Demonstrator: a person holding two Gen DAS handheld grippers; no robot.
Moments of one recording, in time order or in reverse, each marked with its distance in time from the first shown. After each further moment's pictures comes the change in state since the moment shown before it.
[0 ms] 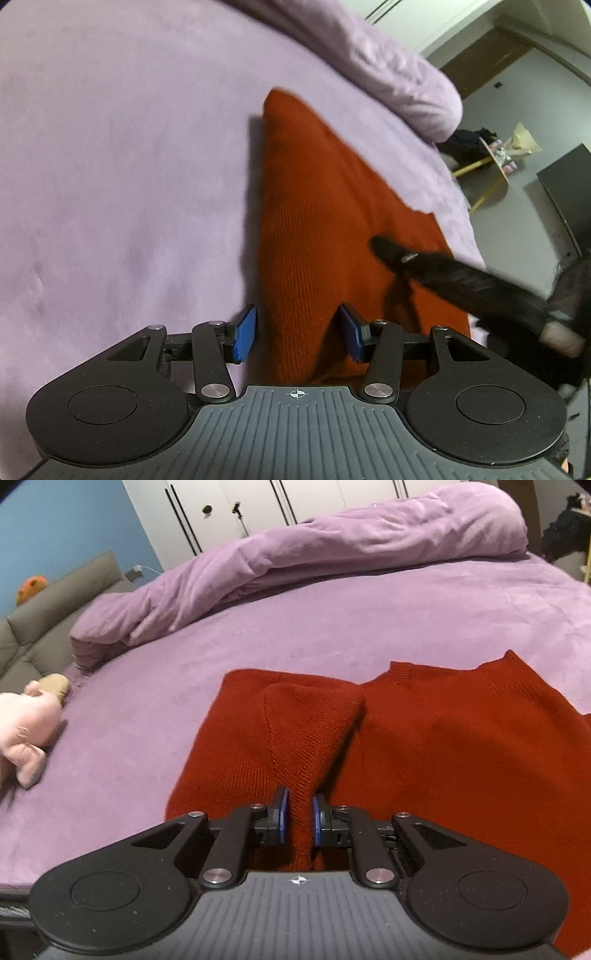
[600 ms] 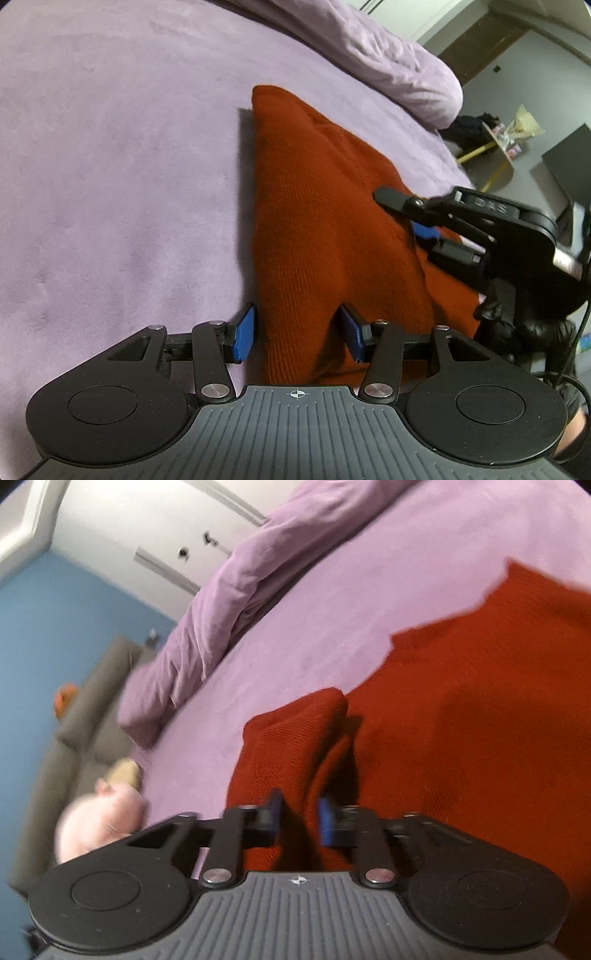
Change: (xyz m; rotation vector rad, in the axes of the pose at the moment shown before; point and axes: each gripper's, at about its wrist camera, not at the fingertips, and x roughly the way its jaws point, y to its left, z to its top) left arm -0.001 -0.013 -0.002 0.073 0.011 0.047; right arm 0.026 -0.051 0.019 0.337 0.033 0.245
